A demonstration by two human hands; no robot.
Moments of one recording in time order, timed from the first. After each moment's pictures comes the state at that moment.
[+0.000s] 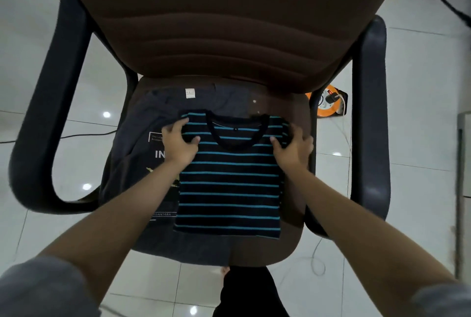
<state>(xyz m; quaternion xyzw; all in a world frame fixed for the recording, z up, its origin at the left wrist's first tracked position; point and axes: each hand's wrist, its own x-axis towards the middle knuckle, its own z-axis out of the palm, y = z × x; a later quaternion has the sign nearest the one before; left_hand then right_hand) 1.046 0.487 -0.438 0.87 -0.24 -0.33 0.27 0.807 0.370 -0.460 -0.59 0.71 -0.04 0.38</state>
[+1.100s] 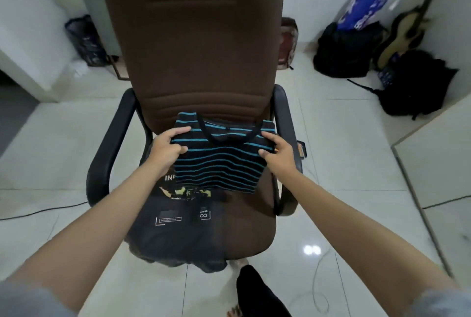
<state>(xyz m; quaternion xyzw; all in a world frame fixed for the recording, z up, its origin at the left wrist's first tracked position) 0.991 0.565 -0.196 0.71 -0.31 -0.40 0.48 0.730 0.478 -0.220 -0.56 0.51 -0.35 0.56</state>
